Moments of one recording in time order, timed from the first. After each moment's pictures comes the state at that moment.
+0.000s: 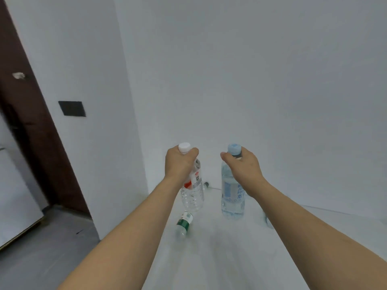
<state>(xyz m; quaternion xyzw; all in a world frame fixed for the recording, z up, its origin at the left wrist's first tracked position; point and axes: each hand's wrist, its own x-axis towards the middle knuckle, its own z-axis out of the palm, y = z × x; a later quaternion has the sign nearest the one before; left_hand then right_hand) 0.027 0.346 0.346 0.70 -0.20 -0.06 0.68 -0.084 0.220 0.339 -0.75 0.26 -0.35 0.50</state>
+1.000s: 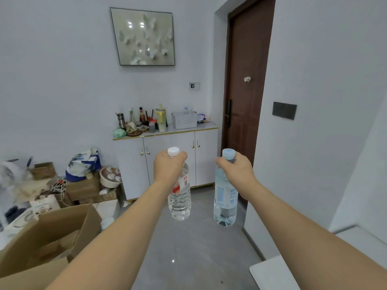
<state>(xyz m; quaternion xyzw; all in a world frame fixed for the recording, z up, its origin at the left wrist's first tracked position) 0.077 0.857 0.348 0.71 0.19 0.33 0.60 0.119 0.678 0.346 -0.77 -0.15 -0.06 0.61</state>
